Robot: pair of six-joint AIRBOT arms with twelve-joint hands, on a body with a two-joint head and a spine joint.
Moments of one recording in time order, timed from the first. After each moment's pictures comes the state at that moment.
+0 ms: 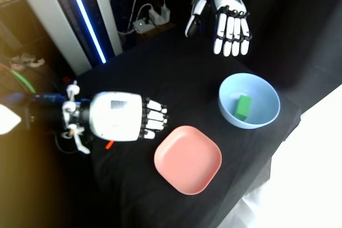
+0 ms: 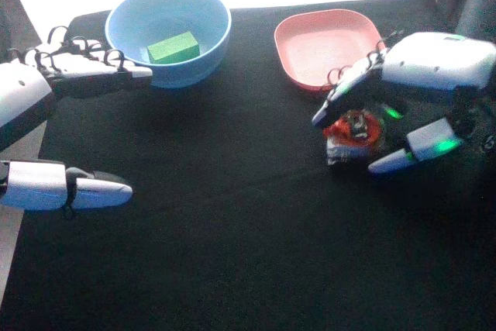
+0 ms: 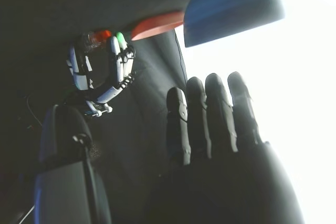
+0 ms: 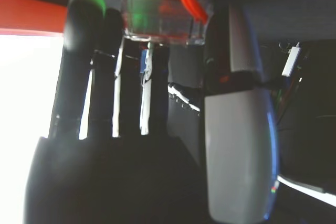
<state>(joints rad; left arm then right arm) 0.92 -0.84 1.03 -0.07 -1.08 0.84 -0.70 -1.16 1.47 -0.70 0.70 -0.01</state>
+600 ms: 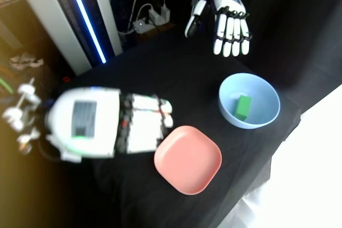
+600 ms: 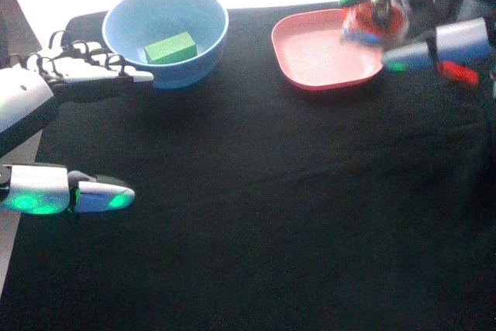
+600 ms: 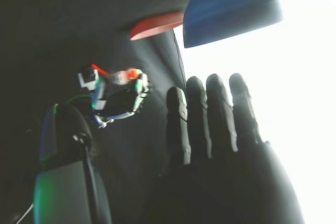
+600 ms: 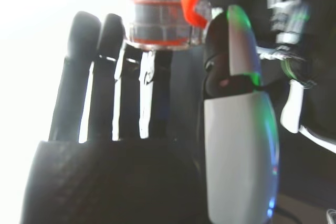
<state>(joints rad) 0.93 -0.85 1.03 -0.08 -1.09 0.84 -0.61 -1.17 1.59 -0.44 0.79 -0.09</state>
